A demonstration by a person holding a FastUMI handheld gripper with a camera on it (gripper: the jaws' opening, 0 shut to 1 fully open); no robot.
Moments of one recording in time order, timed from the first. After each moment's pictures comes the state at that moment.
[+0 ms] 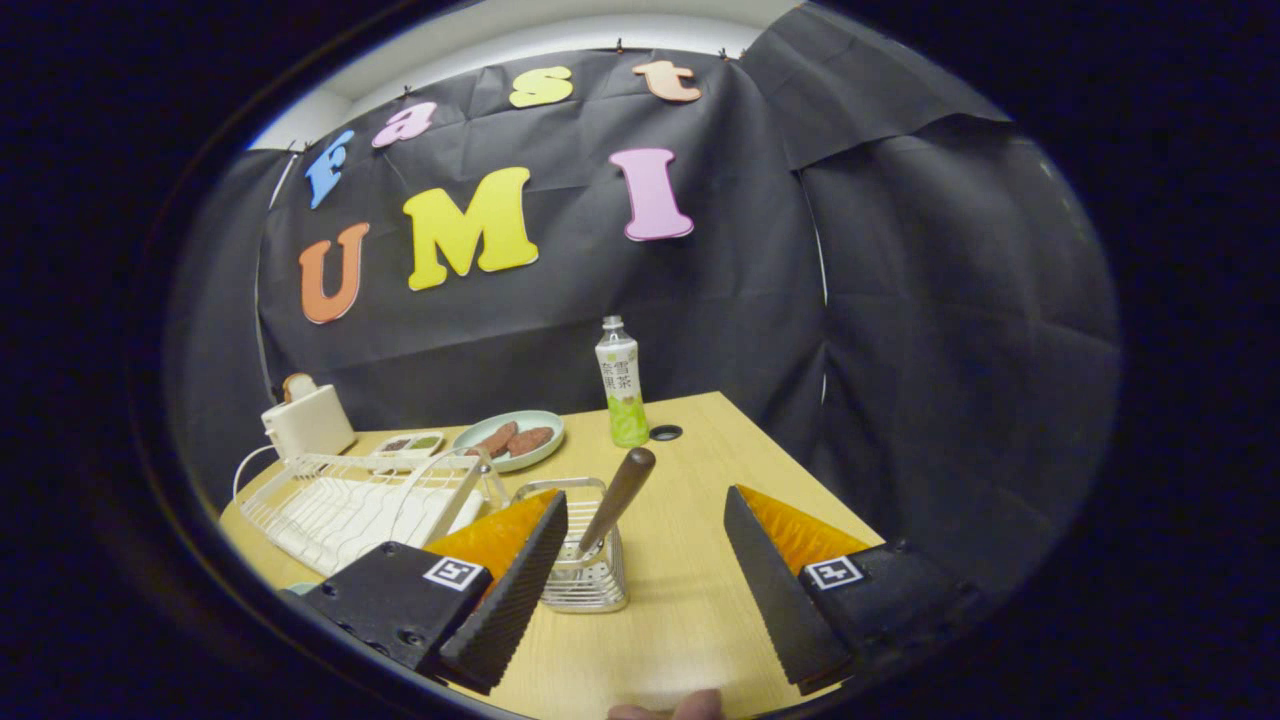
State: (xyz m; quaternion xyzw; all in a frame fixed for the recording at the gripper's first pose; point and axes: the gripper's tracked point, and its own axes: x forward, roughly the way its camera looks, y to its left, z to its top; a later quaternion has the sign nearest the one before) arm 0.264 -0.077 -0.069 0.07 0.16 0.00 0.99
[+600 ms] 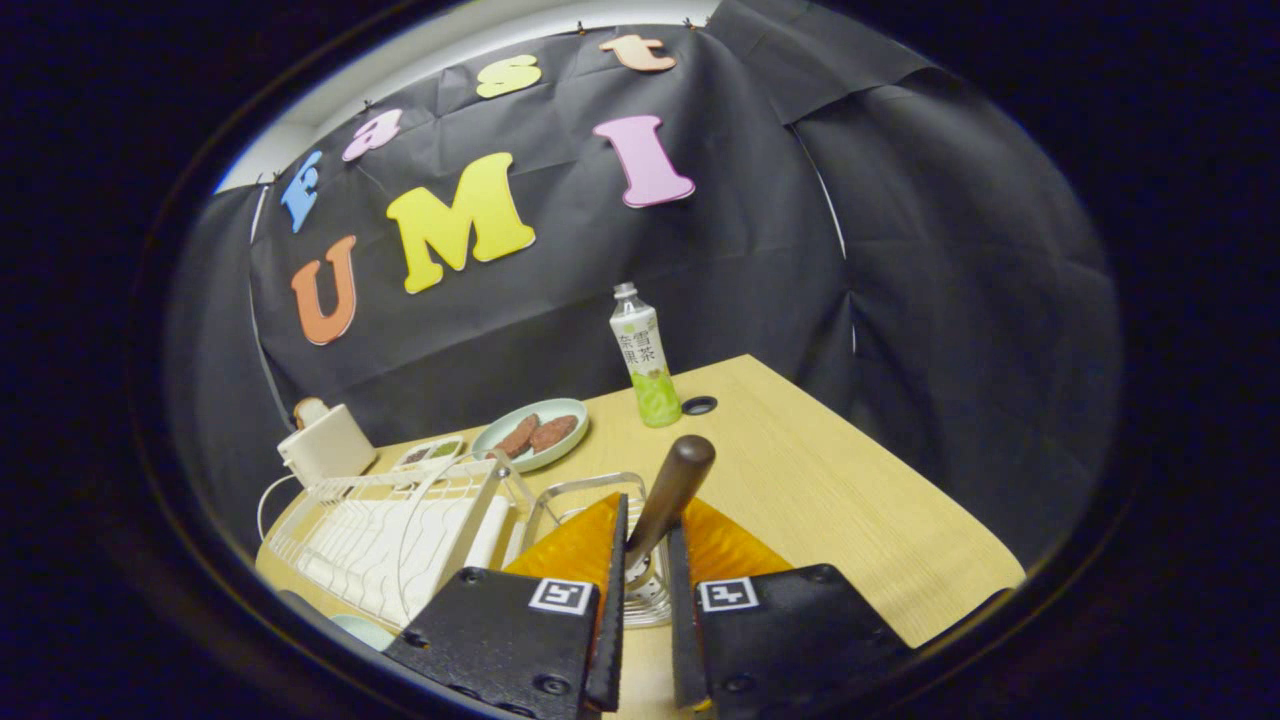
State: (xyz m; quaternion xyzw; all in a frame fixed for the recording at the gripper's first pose) arm 0.281 -0.042 -0.079 0.13 0.19 0.04 0.97
